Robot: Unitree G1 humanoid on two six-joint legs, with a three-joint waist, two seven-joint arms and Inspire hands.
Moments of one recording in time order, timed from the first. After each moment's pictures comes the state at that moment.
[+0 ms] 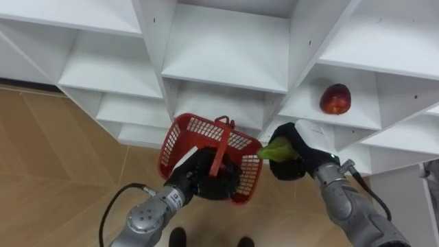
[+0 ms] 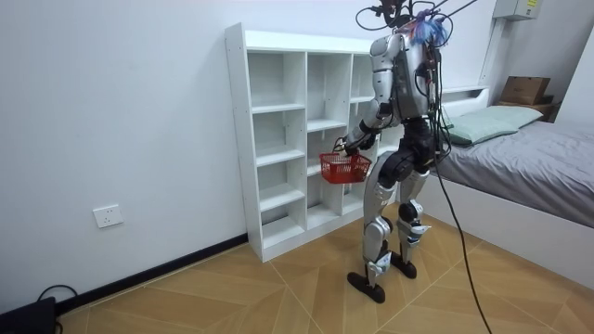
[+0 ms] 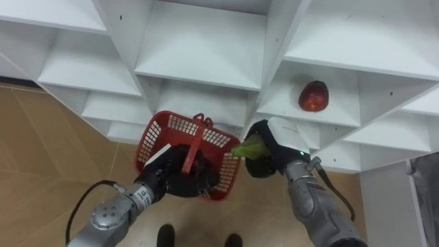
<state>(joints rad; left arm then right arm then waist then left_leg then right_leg) -0.12 0.17 -0.34 0.60 -0.17 -0.23 -0.27 -0.21 -0.33 0.30 0.70 -0.68 -0.24 -0.22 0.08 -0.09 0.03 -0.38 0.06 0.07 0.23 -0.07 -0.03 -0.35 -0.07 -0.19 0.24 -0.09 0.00</state>
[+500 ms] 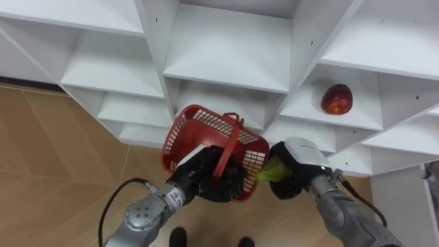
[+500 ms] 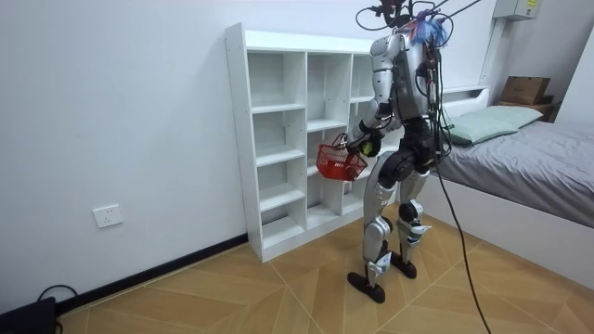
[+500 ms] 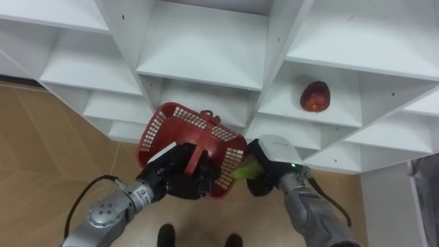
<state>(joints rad) -0.12 0.20 -0.38 0.58 -0.16 -0.23 -0.34 -0.22 -0.33 0.37 0.78 -0.78 -0.20 -0.19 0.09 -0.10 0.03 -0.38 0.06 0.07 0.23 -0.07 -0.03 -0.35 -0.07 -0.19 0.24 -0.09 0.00</state>
